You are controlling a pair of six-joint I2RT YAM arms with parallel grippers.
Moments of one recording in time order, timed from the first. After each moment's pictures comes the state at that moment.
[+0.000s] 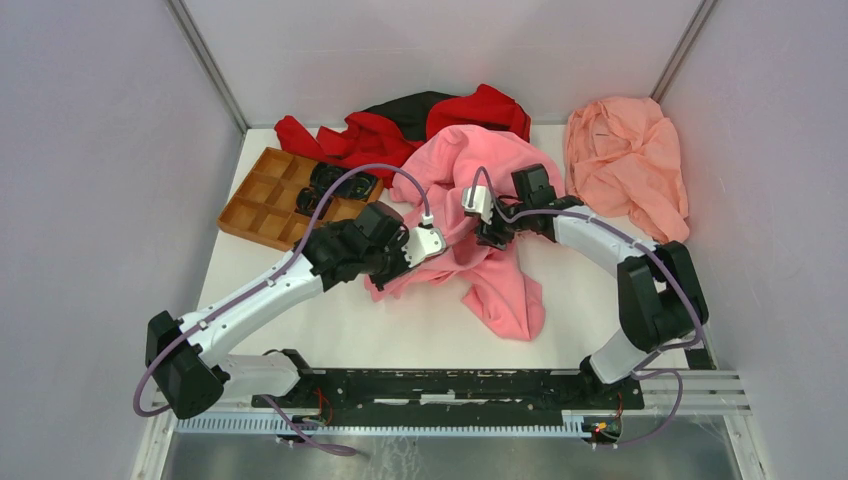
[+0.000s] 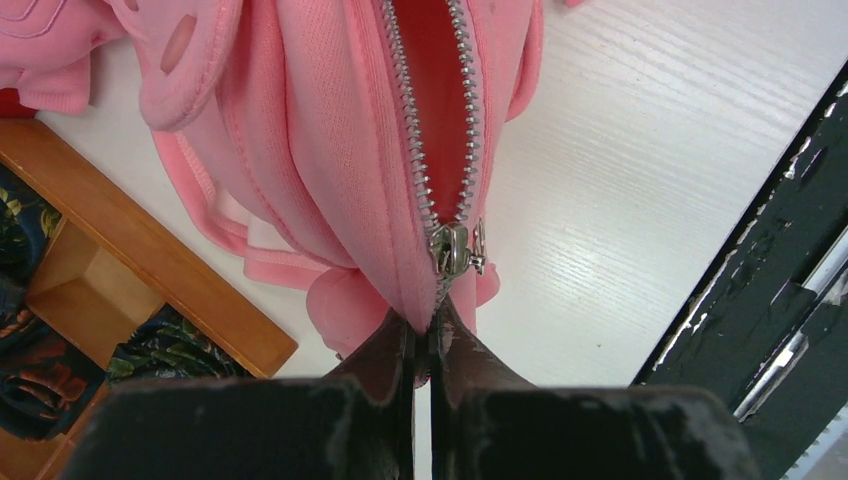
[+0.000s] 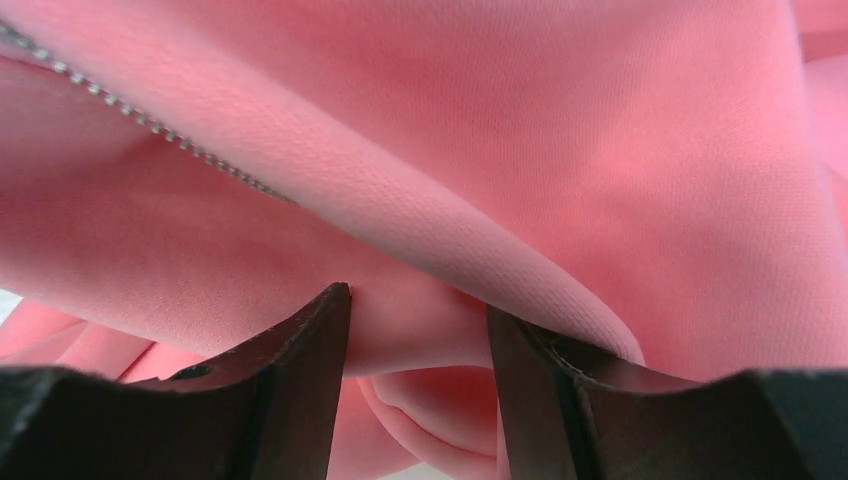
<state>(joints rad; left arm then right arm) -0.81 1.22 1.08 -0.79 0.07 0.41 0.39 1.60 1.04 -0.31 -0.59 -0.88</state>
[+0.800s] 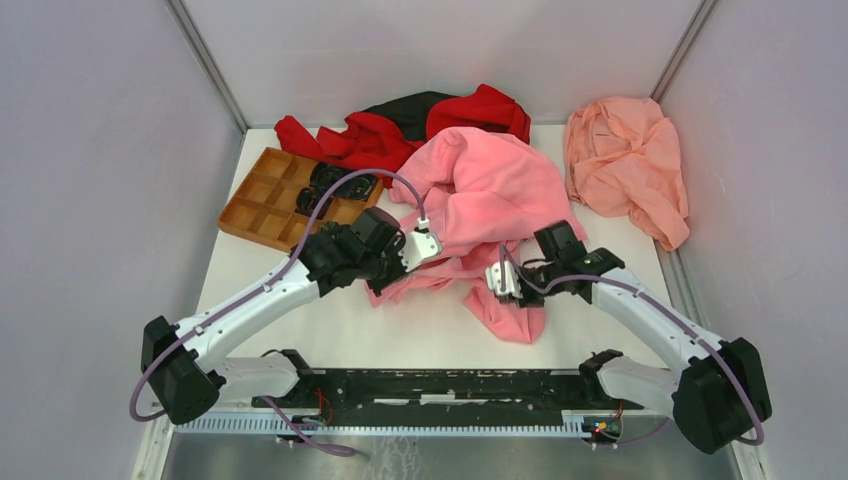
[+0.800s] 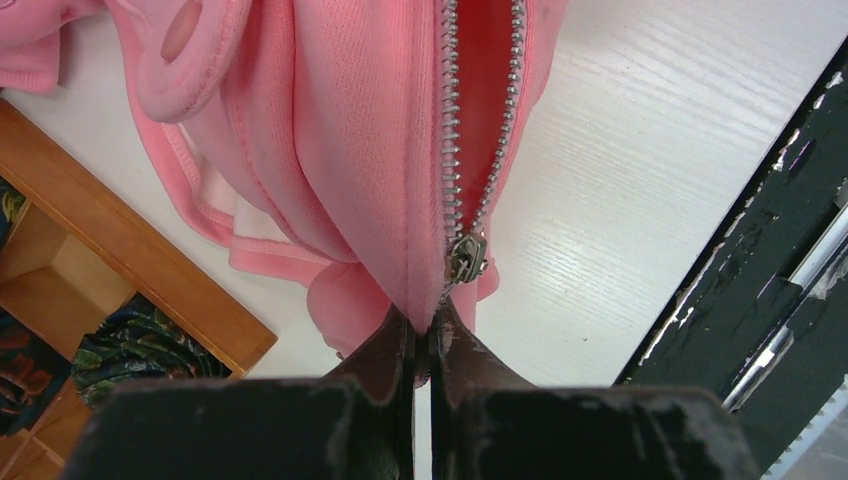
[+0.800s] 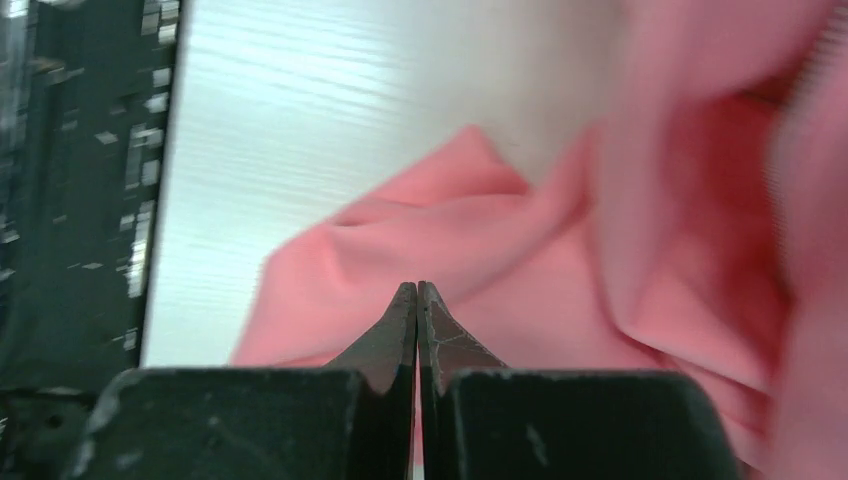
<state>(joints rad) -0.81 1.19 1.03 -0.78 0.08 0.38 0.43 1.14 0.73 -0.65 -0.71 -1.10</state>
